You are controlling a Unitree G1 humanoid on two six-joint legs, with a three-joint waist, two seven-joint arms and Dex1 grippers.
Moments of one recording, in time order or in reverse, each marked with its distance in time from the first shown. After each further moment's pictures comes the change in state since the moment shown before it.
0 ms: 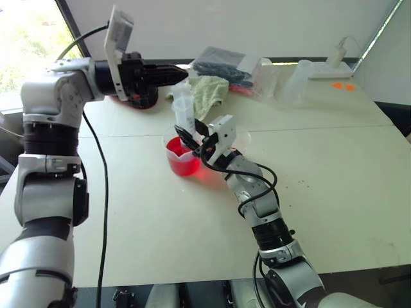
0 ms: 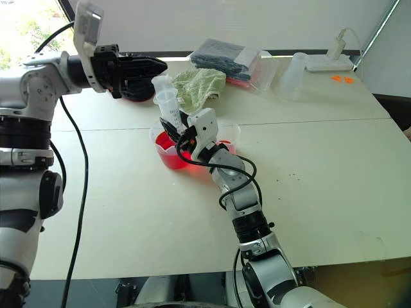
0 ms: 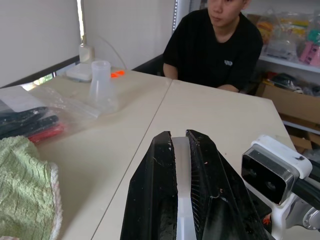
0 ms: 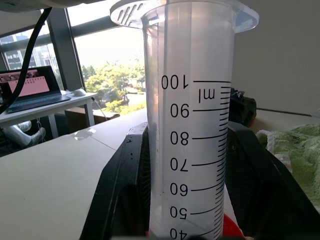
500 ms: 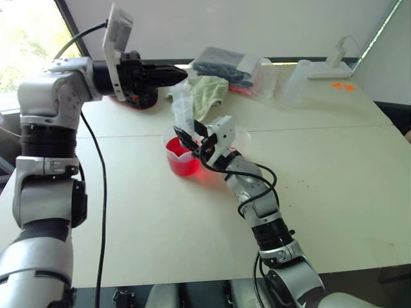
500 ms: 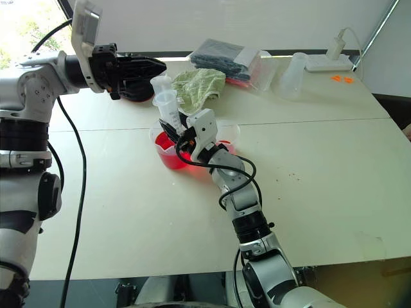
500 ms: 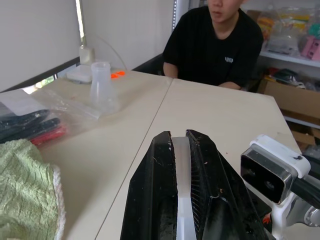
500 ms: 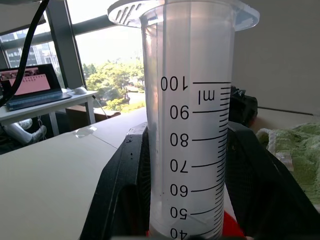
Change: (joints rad) left arm 0.036 0.020 0.000 -0.057 0.003 -0.001 0.000; right arm 0.000 -0.001 0.008 0.006 -0.001 0.009 0.009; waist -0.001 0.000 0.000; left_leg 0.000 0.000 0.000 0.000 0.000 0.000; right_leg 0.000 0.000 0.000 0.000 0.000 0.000
